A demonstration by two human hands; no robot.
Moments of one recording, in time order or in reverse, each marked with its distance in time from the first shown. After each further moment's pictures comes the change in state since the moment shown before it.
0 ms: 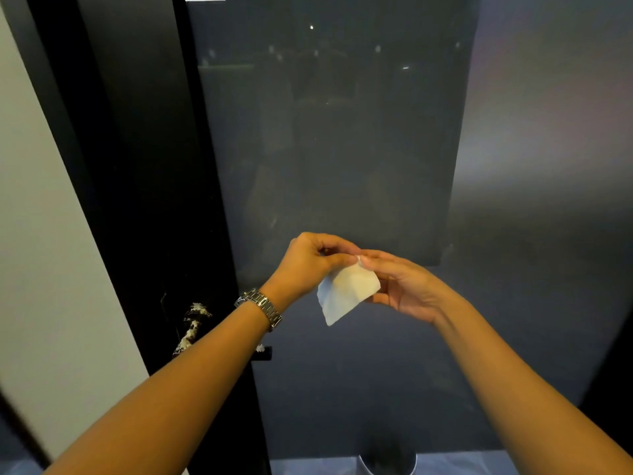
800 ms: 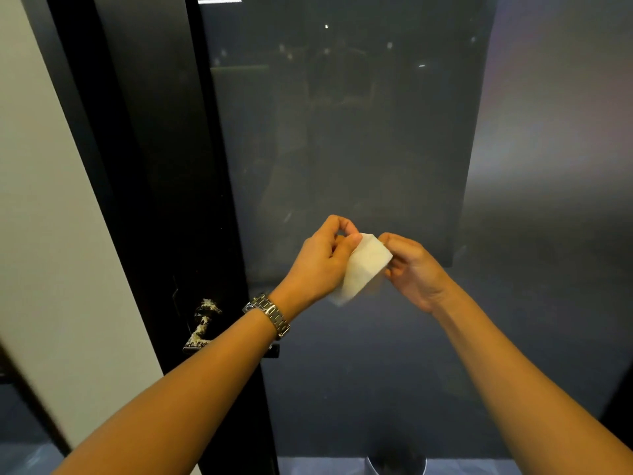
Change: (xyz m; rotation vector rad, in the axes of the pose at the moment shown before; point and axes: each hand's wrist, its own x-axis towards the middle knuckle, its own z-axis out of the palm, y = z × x) left_hand -0.010 0.014 0.008 0.075 0.118 0.008; right_hand 0.003 -0.012 0.015 -0.050 0.044 -0.285
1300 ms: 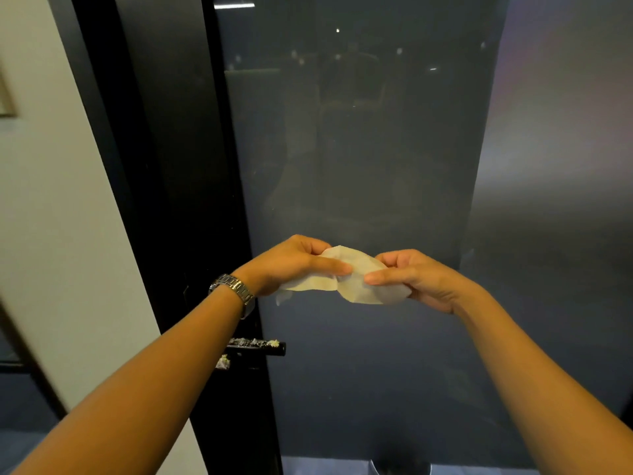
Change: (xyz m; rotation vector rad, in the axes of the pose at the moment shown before) left_hand 0.002 -0.009 -0.050 -0.109 -0.406 -0.325; right_hand -0.003 -0.006 -0.012 -0.371 -0.261 0.246
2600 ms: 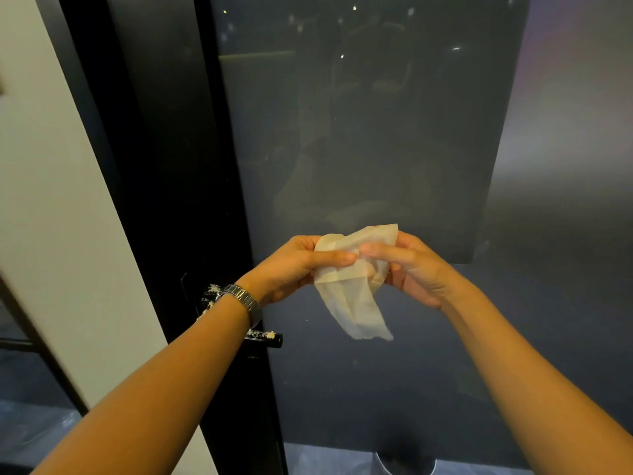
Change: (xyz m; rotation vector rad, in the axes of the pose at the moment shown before) left_hand 0.016 -0.026 0.019 -0.380 0.060 0.030; right_hand 0.019 0.009 0.007 0.333 -0.025 -0.184
